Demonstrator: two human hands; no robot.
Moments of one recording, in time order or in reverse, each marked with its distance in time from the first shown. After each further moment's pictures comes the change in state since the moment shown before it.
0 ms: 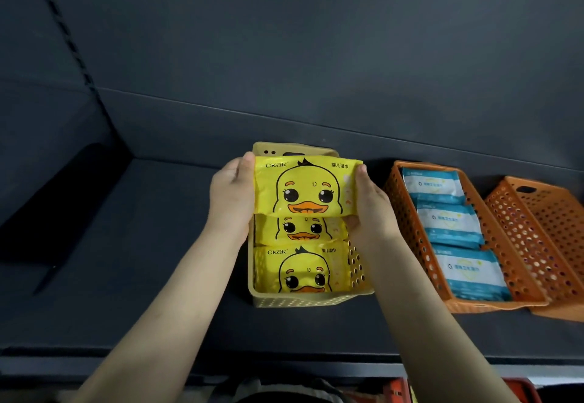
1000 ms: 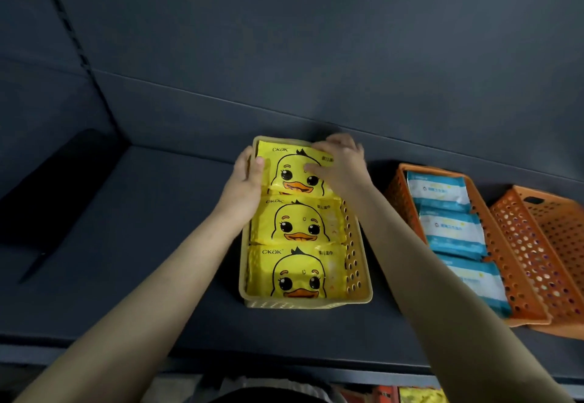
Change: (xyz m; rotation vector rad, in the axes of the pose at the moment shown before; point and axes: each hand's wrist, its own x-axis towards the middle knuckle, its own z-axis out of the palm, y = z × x) left_hand 0.034 -0.037 0.004 0.405 -0.162 0.025; right_hand 0.089 -0.014 0.026 -1.307 -0.142 -0.547
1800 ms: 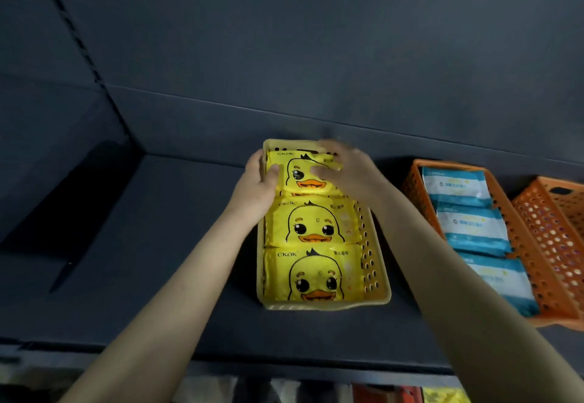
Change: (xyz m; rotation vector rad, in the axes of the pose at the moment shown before) left_hand 0.005 0.011 -0.009 0.157 -0.050 0.041; right_hand -0.014 -0.014 -0.010 0.208 -0.155 -0.052
